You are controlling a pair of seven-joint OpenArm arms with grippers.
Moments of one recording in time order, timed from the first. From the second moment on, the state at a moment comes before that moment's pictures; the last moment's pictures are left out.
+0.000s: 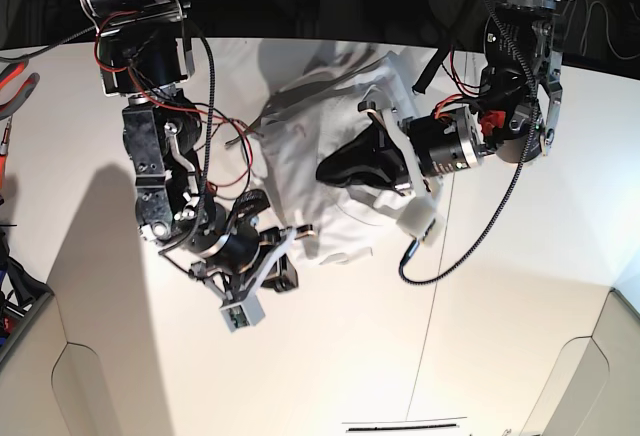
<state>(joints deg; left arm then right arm) 6.4 -8.1 -0.8 96.1 -52.1 -38.7 55.0 14.9 -1.2 -8.0 72.5 14.0 23.5 -34.5</state>
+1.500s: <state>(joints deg) 6.4 -9.5 -28.1 100.6 -41.1 -38.7 52.1 14.7 8.7 -39.7 86.0 8.0 34.1 -48.8</state>
